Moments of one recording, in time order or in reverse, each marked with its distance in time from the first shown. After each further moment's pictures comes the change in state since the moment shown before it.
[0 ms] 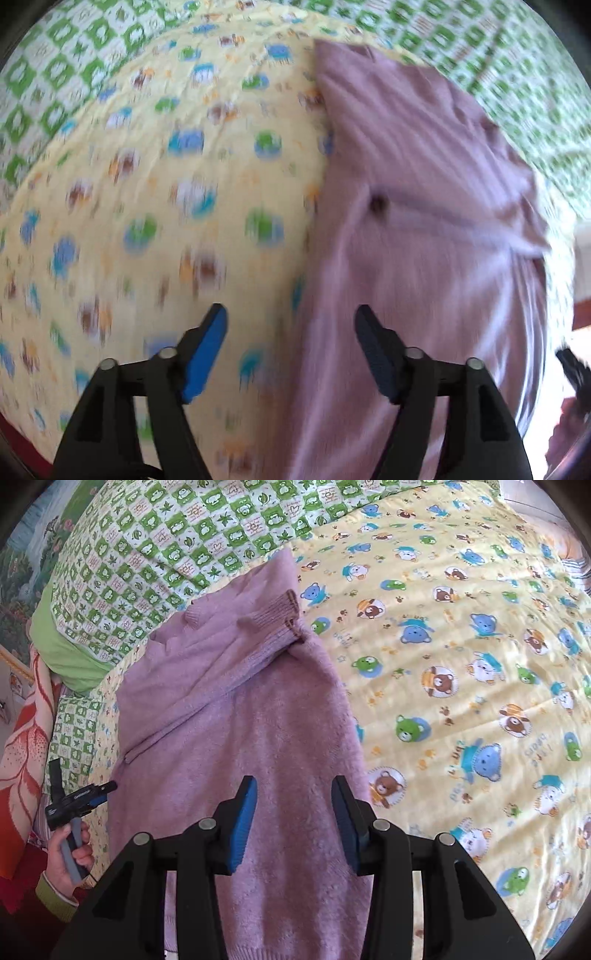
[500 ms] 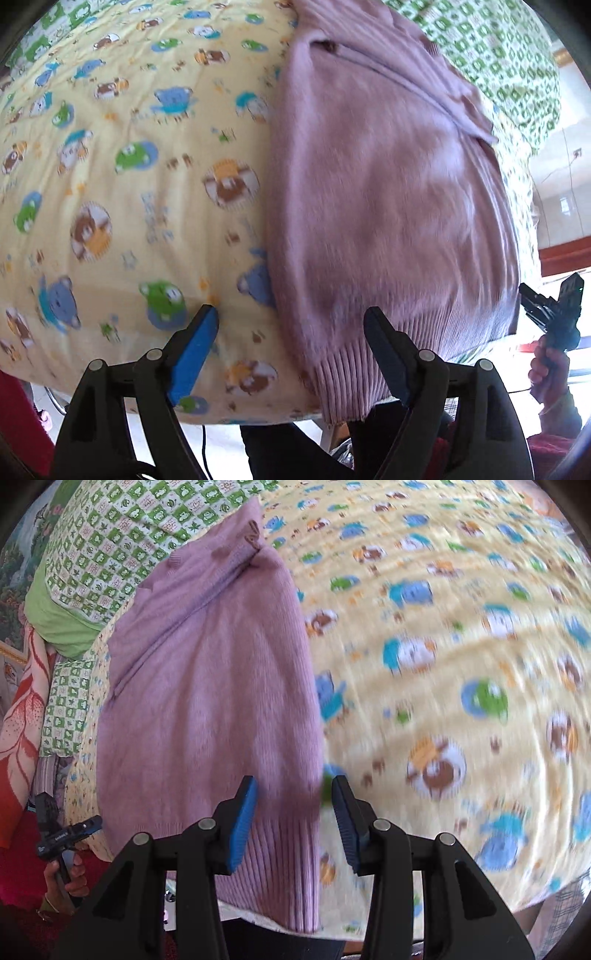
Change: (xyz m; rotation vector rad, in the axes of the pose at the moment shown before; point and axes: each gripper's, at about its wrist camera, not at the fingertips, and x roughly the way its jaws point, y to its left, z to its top) left arm -0.017 0.018 -0.156 0.049 0.147 -0.159; right arm -0.016 -0.039 -0.096 0.075 0.147 0.013
